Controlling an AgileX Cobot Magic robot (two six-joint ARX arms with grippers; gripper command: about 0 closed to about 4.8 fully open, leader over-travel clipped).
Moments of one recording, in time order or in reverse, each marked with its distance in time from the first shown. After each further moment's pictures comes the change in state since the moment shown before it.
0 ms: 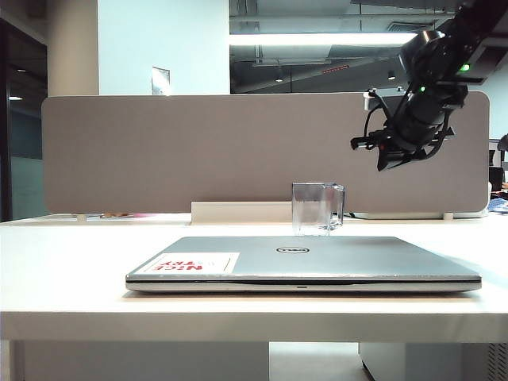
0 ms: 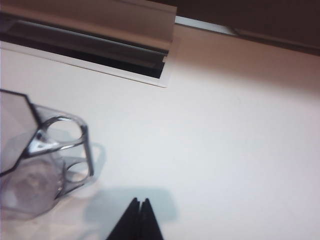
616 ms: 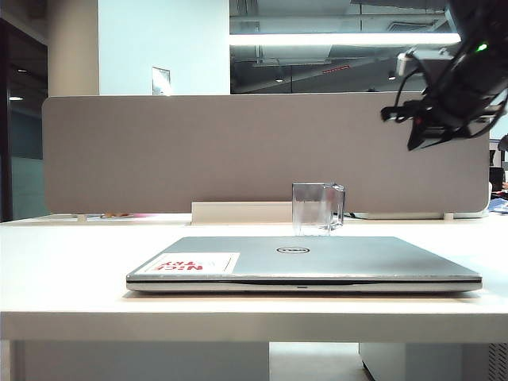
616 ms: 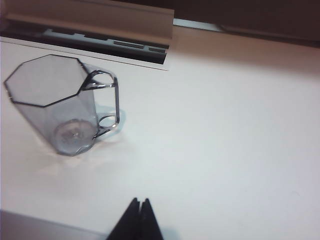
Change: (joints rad) left arm 0.000 0.000 0.000 0.000 -0.003 0.000; right arm 0.001 -0.400 -0.500 0.179 -0.005 0.053
